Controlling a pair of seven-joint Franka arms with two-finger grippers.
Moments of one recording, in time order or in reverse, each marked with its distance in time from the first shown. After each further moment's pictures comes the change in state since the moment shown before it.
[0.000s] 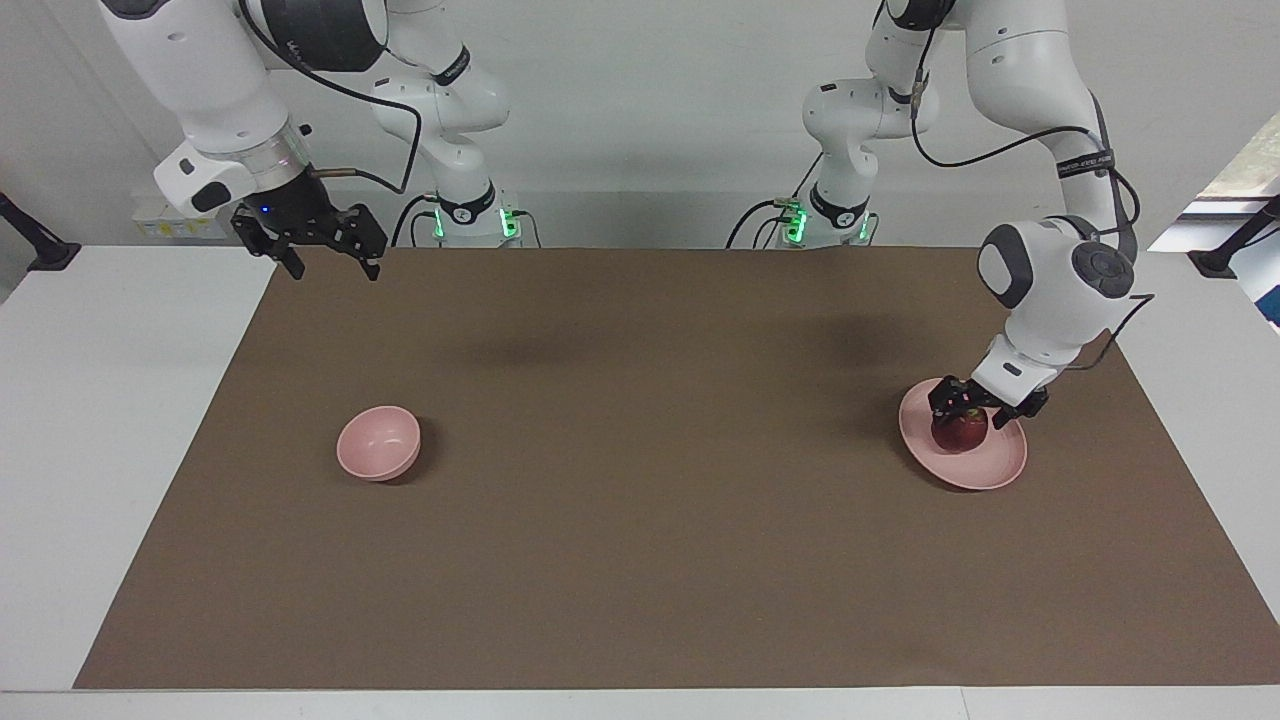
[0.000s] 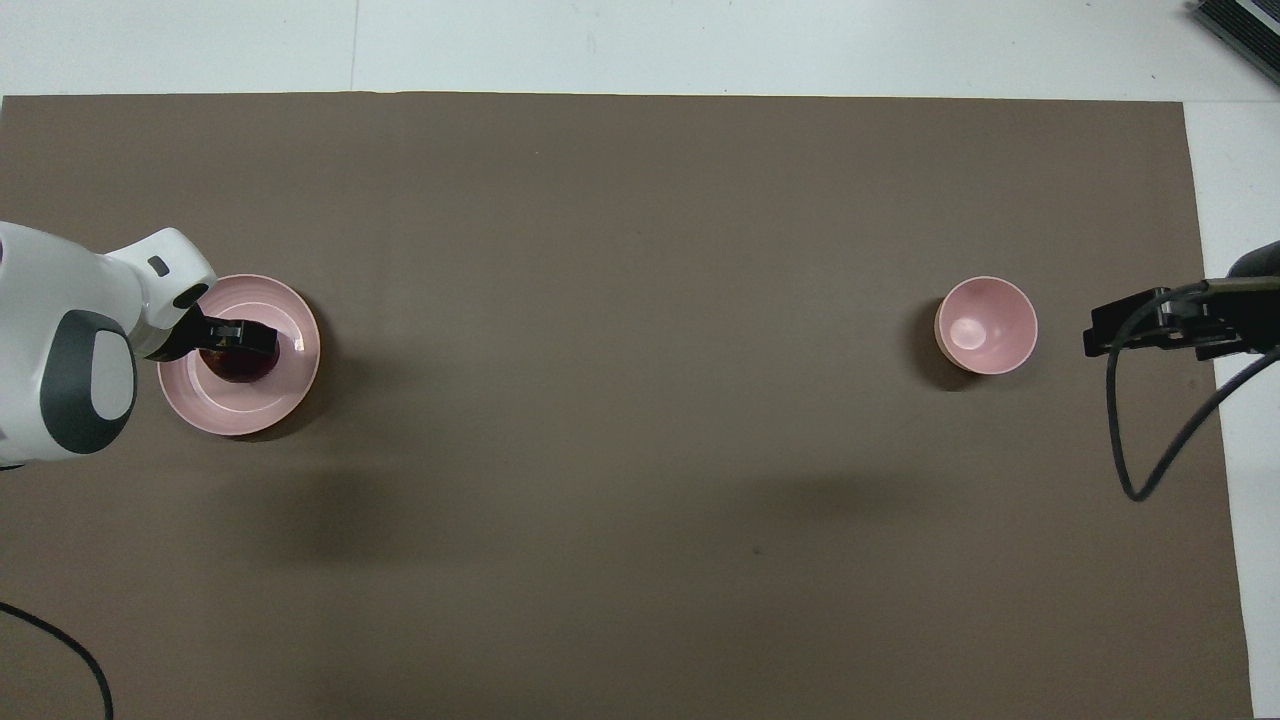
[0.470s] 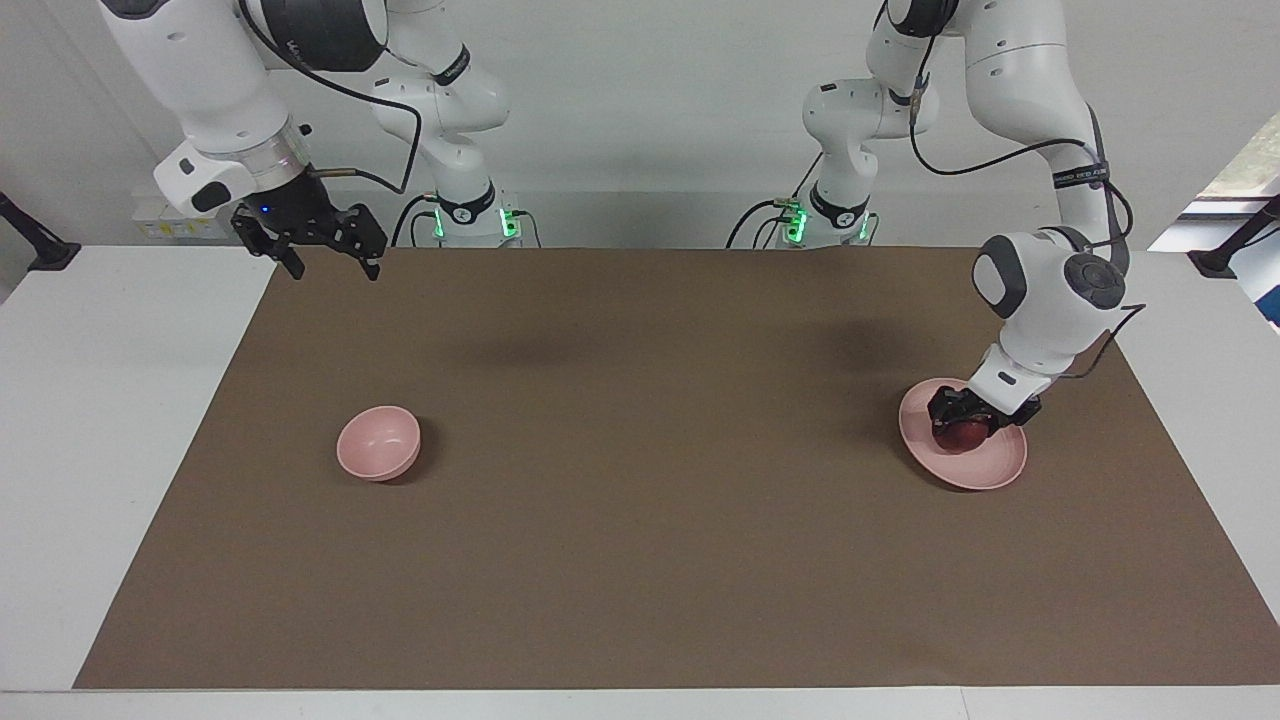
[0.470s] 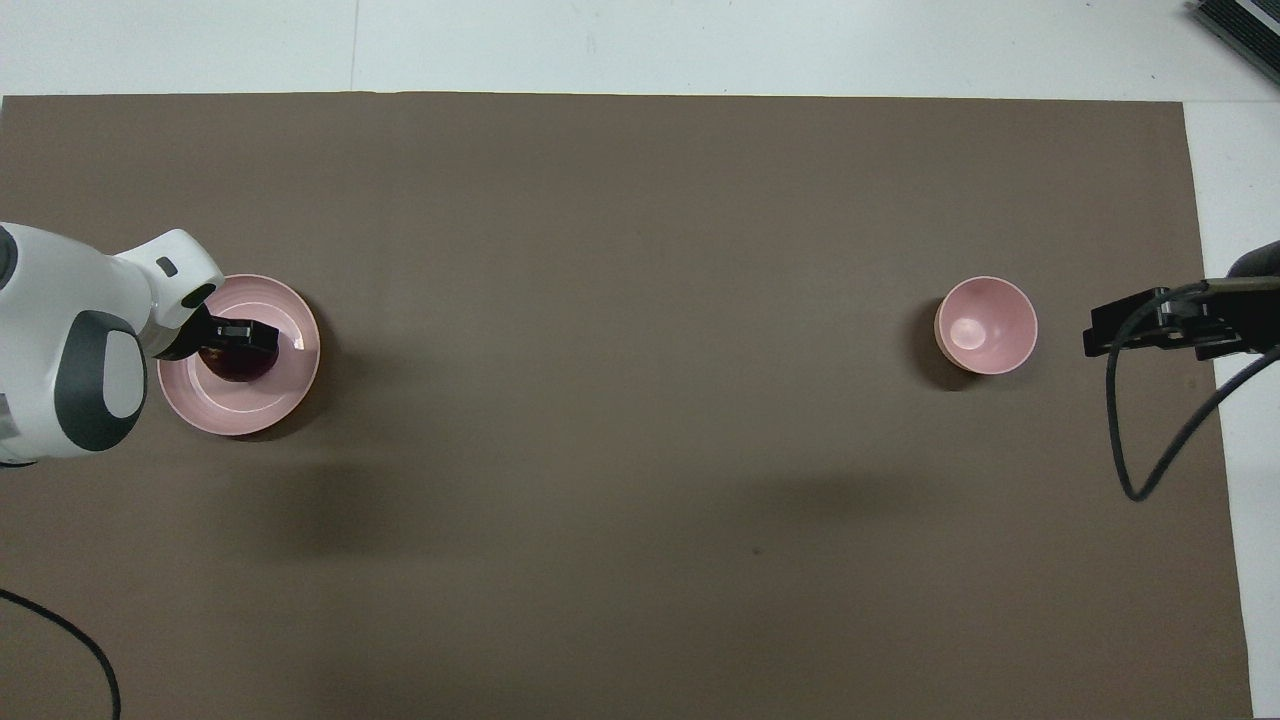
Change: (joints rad) left arm 0.000 0.021 0.000 0.000 -0.001 0.017 -0.005; right arm 0.000 0.000 0.000 0.000 0.000 0.000 0.000
